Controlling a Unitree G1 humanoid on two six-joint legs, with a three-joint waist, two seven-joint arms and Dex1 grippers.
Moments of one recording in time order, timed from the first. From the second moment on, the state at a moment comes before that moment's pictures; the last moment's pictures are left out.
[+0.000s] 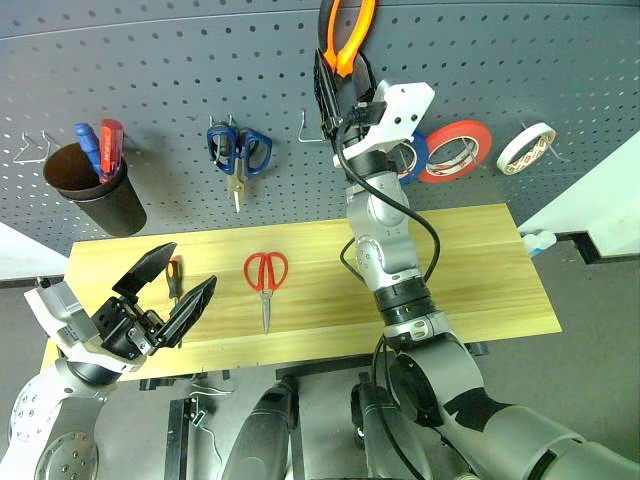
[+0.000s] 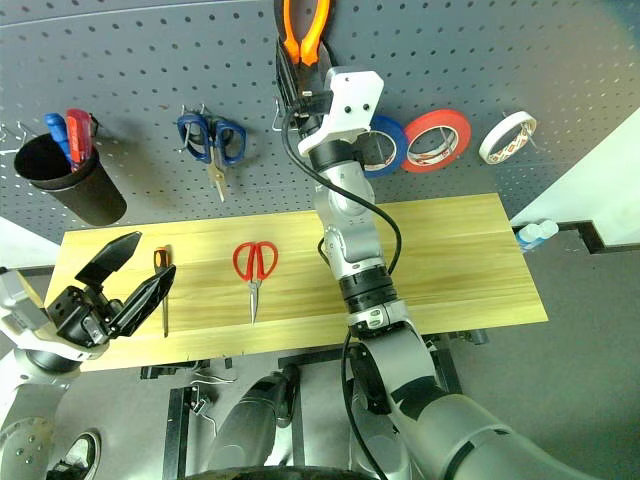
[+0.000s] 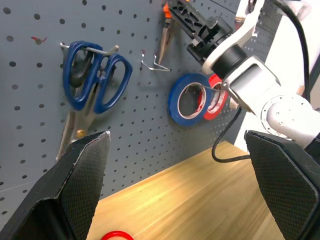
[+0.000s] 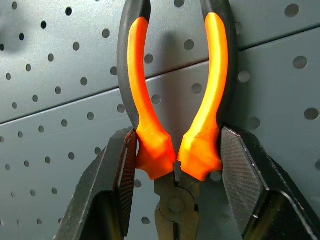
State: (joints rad) left arm 0.31 0.45 0.42 -0.52 -0.85 0.06 -0.82; right arm -0.93 0.15 0.00 0.39 0.18 -0.35 0.12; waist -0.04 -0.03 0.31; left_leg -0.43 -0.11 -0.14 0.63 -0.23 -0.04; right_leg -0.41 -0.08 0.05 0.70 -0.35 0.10
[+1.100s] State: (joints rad) left arm 0.26 0.45 0.42 -0.48 -0.84 0.08 -0.84; right arm -0.79 0.13 0.10 0.21 0.23 -0.15 0.04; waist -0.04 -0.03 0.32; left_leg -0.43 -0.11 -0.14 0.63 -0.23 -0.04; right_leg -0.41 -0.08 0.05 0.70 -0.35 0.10
